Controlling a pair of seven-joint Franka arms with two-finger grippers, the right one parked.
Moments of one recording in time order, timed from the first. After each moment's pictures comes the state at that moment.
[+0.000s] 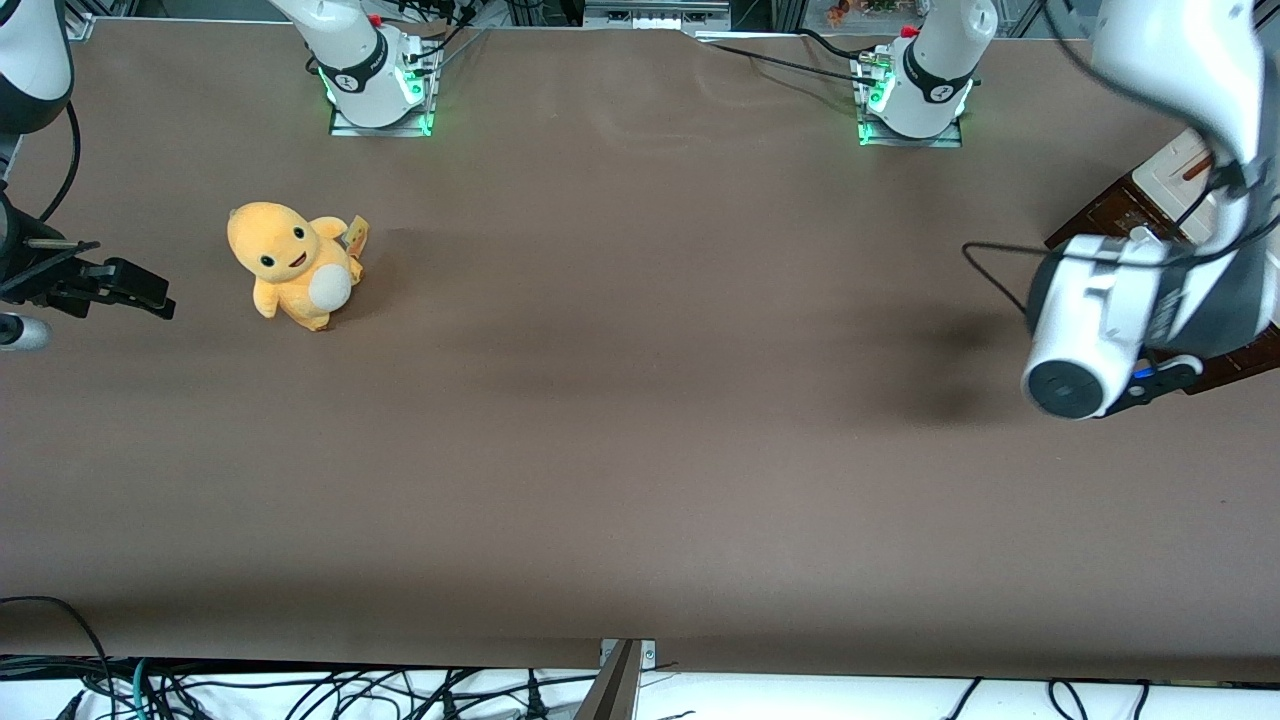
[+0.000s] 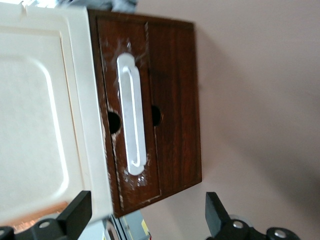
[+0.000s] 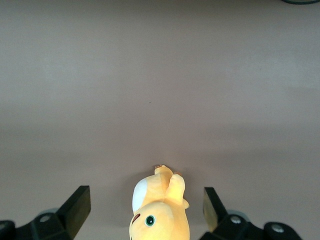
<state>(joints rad) -0.05 0.55 -0.05 -1.63 0.67 1.33 -0.88</state>
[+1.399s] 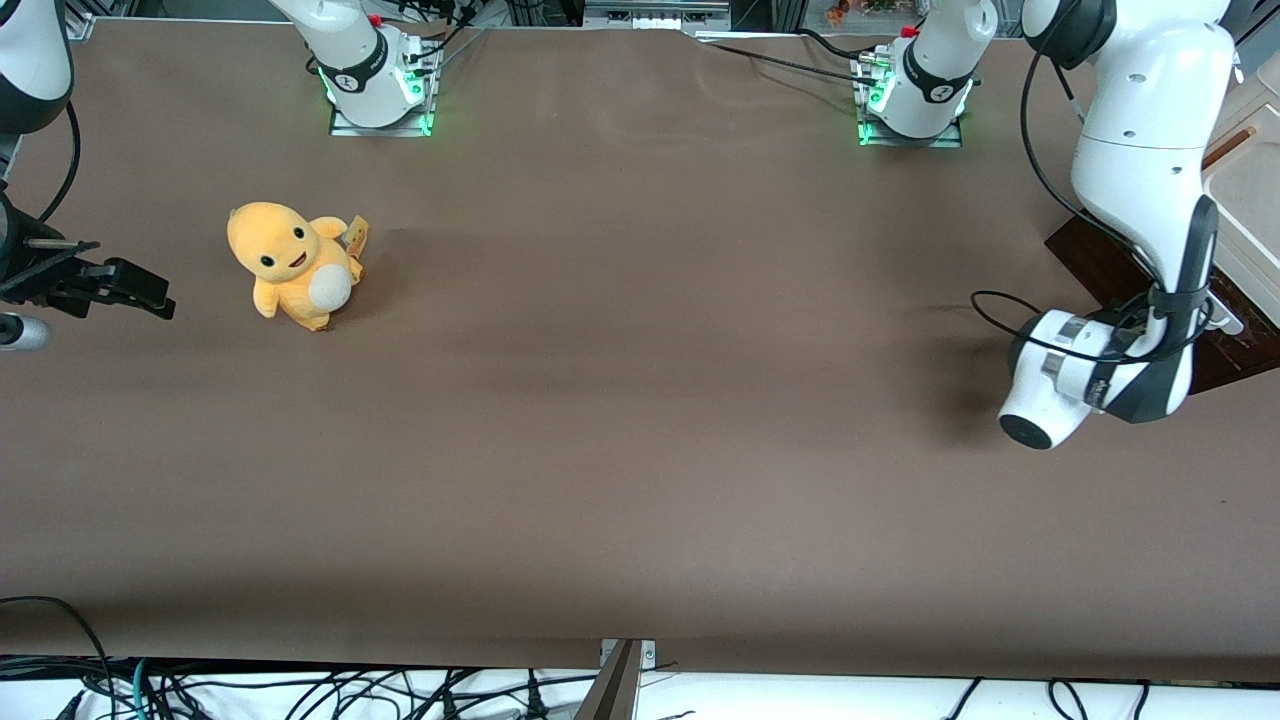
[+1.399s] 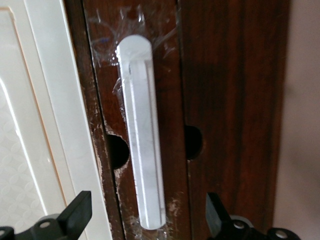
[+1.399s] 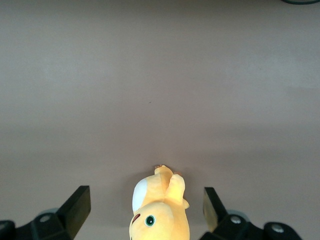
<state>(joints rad) 0.08 0.78 -0.03 -1.63 0.90 1.21 -0.92</state>
